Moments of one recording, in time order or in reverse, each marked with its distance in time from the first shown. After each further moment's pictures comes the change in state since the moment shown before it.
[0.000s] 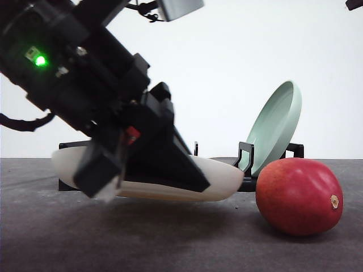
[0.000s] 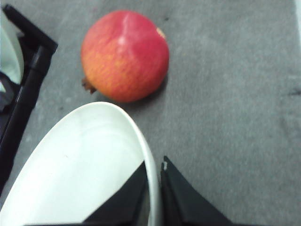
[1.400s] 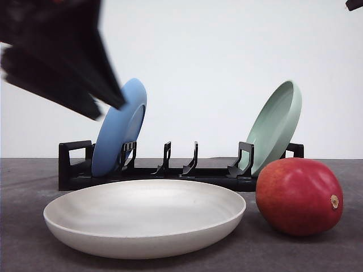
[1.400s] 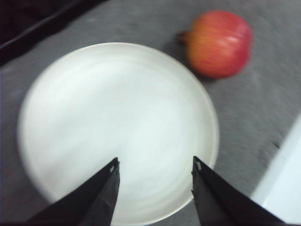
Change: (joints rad) left_arx 0.315 -0.313 0.186 -0.651 0.207 -0.633; right_arx 0.000 0.000 0.000 -0.002 0.000 0.000
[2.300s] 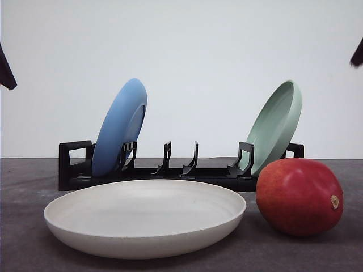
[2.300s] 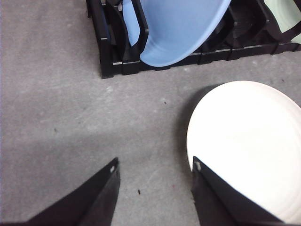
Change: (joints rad) left_arx 0.508 -0.204 0.000 -0.171 0.014 -0.031; right_arx 0.044 0.160 0.028 -0.223 0.020 0.222
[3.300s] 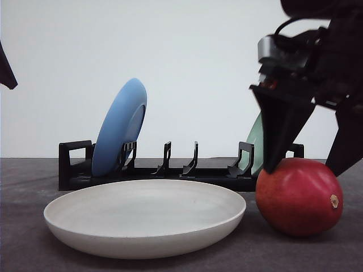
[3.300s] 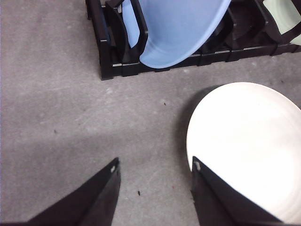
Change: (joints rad) left_arx 0.000 0.000 0.000 0.004 0.000 0.000; right_arx 0.228 0.727 0.209 0.086 0.210 -0.005
